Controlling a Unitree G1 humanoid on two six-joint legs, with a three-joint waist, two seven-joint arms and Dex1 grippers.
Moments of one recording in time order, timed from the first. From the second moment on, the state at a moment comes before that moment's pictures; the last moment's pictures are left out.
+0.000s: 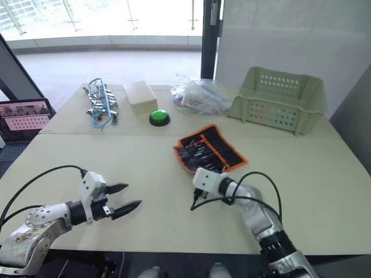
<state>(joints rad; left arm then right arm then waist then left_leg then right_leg) 0.03 0.65 0.17 -0.34 -0.46 0.53 -0.85 -0.38 -0.43 0.30 0.05 -0.31 -0.06 0.54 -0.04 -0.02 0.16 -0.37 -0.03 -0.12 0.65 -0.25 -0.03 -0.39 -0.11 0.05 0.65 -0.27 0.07</state>
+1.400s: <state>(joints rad) -0.75 0.53 -0.35 0.55 0.16 -0.34 -0.99 -0.18 -0.53 0.29 -0.10 -0.11 -0.23 0.75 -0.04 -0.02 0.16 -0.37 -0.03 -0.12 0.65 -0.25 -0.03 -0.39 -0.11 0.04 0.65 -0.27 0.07</state>
